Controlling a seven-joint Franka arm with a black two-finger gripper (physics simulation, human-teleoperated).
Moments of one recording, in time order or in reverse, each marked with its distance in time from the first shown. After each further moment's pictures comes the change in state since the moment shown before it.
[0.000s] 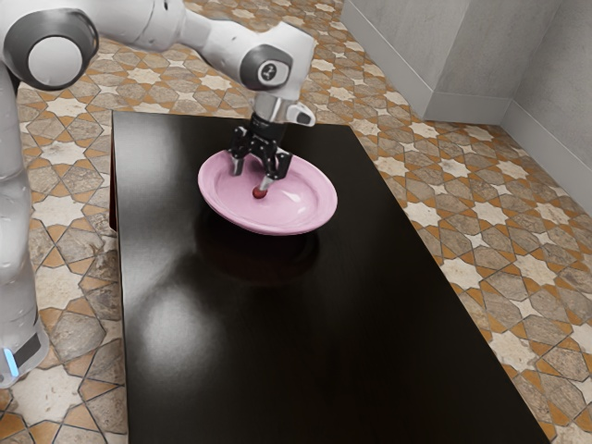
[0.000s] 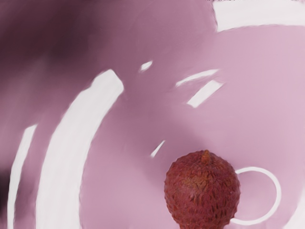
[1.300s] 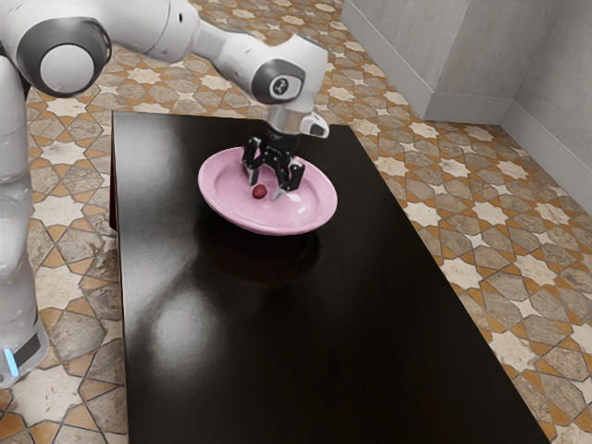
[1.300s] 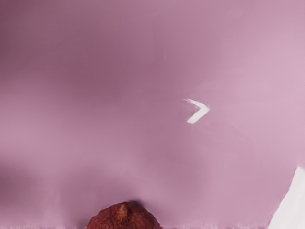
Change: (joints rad) arm -0.044 0.055 -0.008 0.025 -0.006 0.069 -0.003
